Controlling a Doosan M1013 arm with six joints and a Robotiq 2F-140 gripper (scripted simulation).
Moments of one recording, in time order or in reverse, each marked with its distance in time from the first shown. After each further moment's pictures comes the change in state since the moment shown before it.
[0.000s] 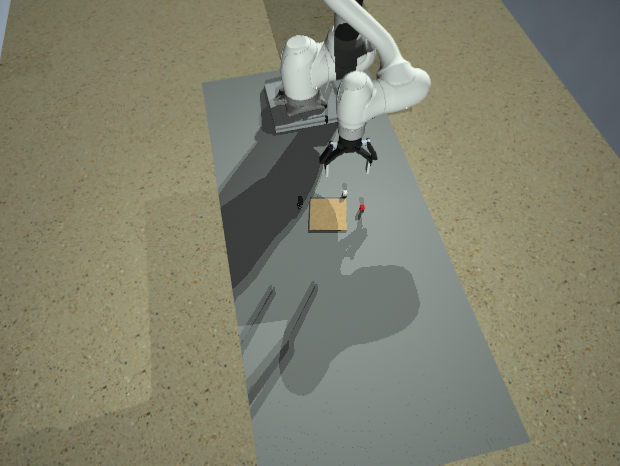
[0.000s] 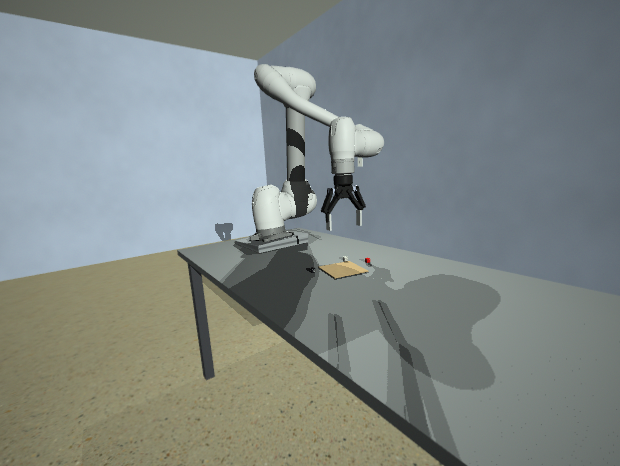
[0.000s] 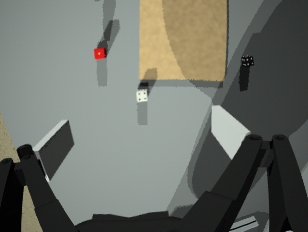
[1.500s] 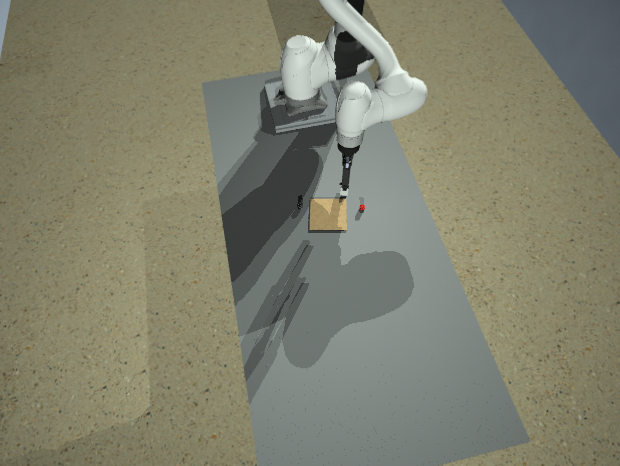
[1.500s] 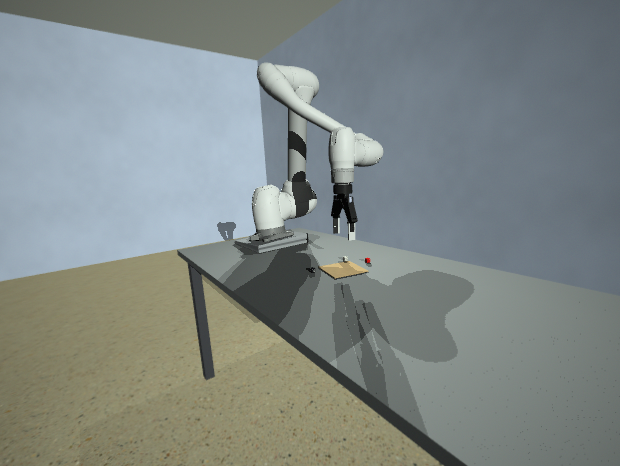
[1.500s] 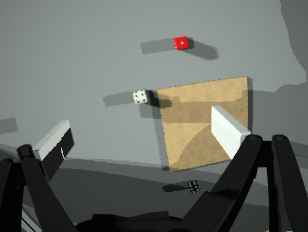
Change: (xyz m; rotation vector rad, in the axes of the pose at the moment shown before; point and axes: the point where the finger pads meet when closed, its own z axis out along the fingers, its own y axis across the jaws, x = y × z) arm 0.000 0.005 0.035 -0.013 -0.005 -1.394
